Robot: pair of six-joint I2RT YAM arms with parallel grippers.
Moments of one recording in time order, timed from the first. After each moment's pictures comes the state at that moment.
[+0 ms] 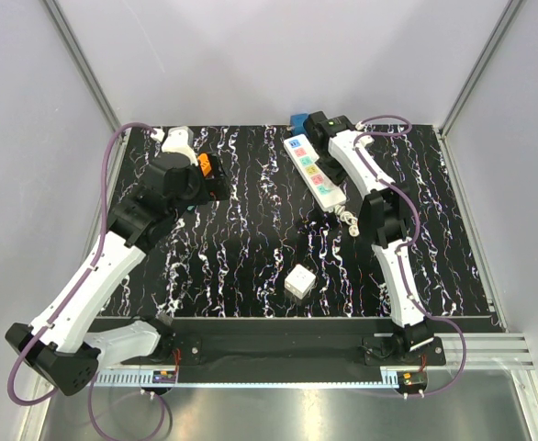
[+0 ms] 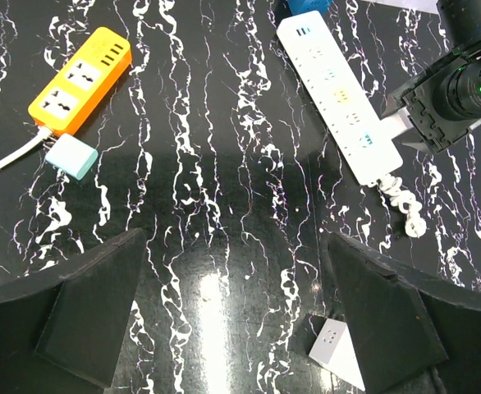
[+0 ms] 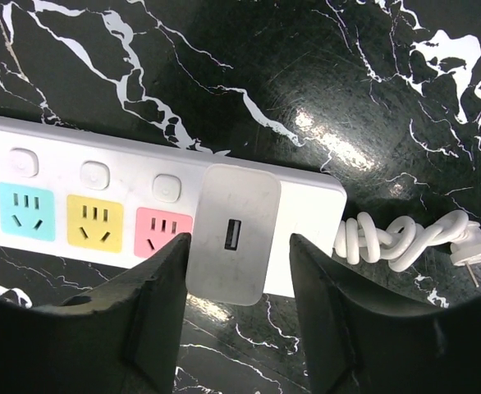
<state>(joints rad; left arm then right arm) -0.54 1.10 1.27 -0.63 -0.28 -0.46 0.39 2.48 2.46 -1.35 0.53 1.33</state>
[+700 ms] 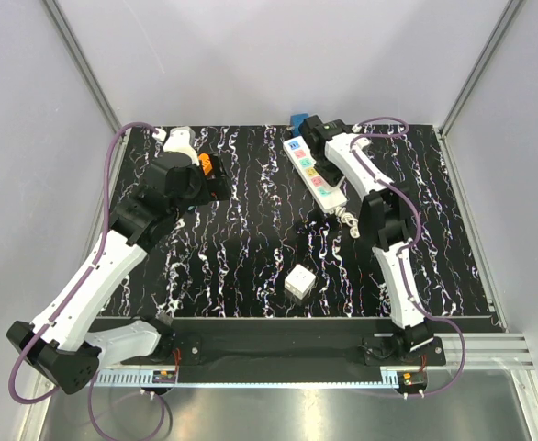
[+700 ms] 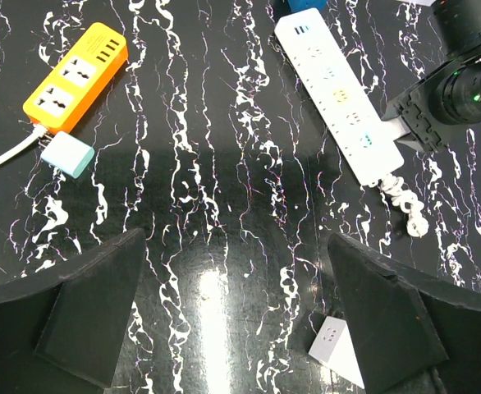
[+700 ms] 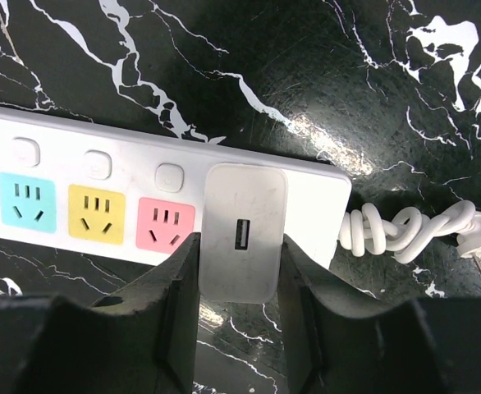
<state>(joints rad) -0.53 1.11 1.27 -0.63 -0.27 -0.46 0.42 2.43 2.35 -1.30 0.55 1.34</state>
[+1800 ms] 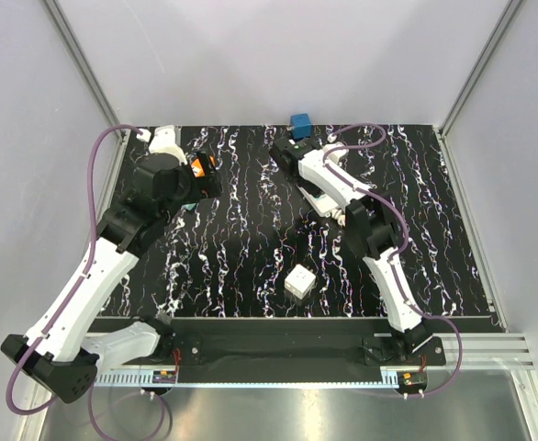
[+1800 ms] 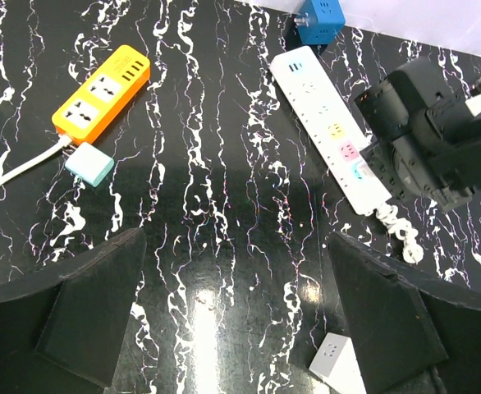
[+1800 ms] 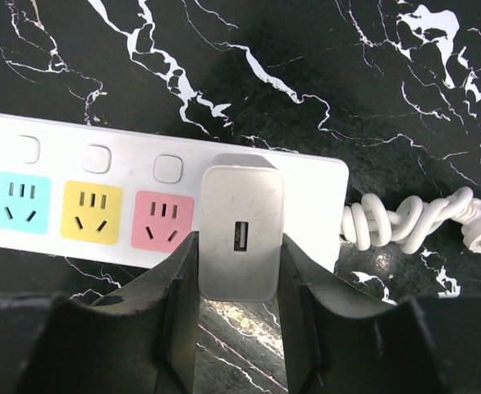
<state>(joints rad) -0.50 1.06 1.27 -0.63 -0.29 -0.47 0.58 2.43 2.24 -1.29 0.81 1.47</state>
